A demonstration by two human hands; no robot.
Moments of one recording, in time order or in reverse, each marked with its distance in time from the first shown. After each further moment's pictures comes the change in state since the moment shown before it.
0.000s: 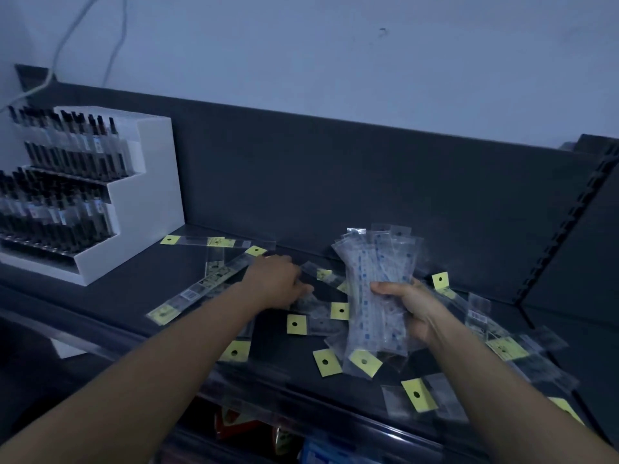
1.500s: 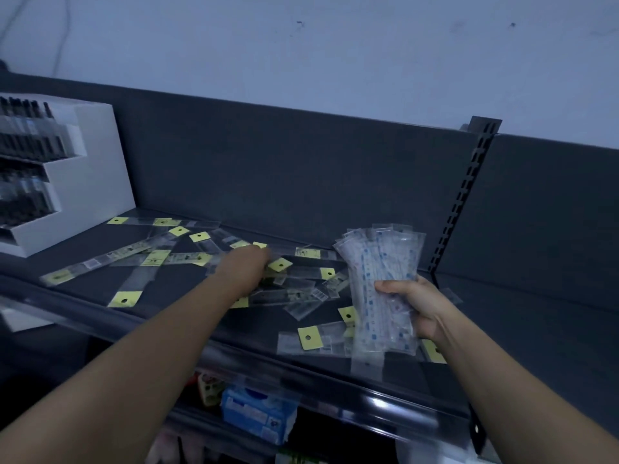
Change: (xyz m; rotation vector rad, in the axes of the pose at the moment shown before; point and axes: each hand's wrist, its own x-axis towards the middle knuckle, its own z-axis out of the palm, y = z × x) left_hand -0.005 0.107 0.005 0.024 0.002 -0.184; right_hand -0.076 -0.017 -0.143 -0.025 0.029 -0.029
